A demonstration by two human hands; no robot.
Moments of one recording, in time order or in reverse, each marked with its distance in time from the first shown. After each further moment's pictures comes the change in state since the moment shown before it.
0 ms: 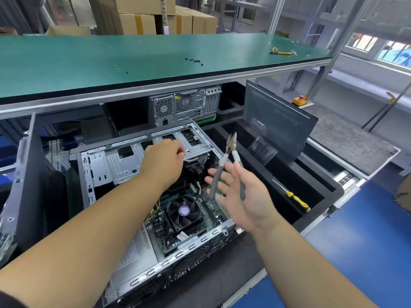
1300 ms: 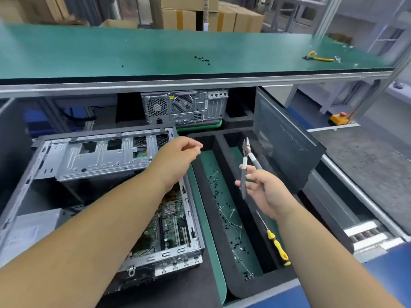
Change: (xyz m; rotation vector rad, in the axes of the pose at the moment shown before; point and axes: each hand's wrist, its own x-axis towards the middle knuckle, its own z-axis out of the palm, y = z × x) left_hand 0.060 0.142 0.055 -0.744 -0.045 -0.494; right_hand 0.138 -0.121 -0.184 -0.399 -0.073 0.080
